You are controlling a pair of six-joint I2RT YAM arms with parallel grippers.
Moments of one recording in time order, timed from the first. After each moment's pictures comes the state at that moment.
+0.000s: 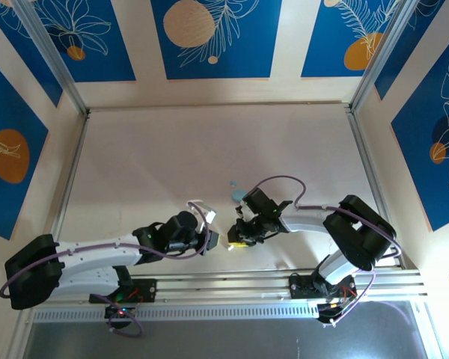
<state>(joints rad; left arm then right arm) -1.08 1.12 0.43 0.03 0.04 -0.60 0.77 1.54 0.59 -0.17 -0.61 0.84</state>
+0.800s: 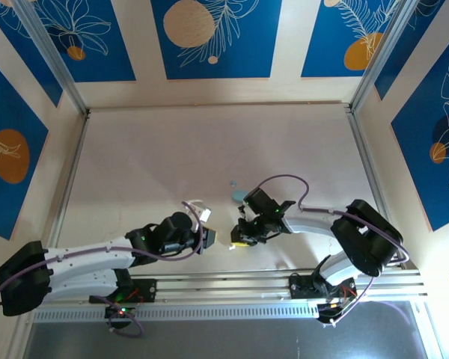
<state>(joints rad) -1.08 1.02 0.41 0.00 -0.01 -0.60 0.77 1.47 0.60 -0.26 -0.54 0.87</state>
